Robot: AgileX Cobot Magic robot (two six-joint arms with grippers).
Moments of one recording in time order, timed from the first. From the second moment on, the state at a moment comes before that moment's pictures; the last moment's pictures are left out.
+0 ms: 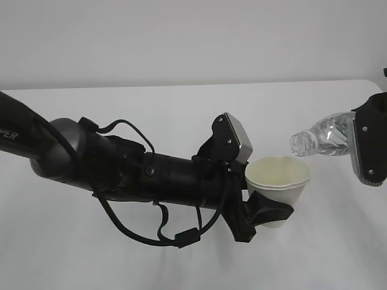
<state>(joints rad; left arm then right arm) -0.75 2.13 -1.10 1.02 -0.80 -0.65 0.12 1.33 -0.64 -1.83 0.05 0.16</state>
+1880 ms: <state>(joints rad) -0.75 2.13 -1.10 0.99 -0.84 -0.65 0.17 1.33 -0.64 -1.83 0.11 0.16</state>
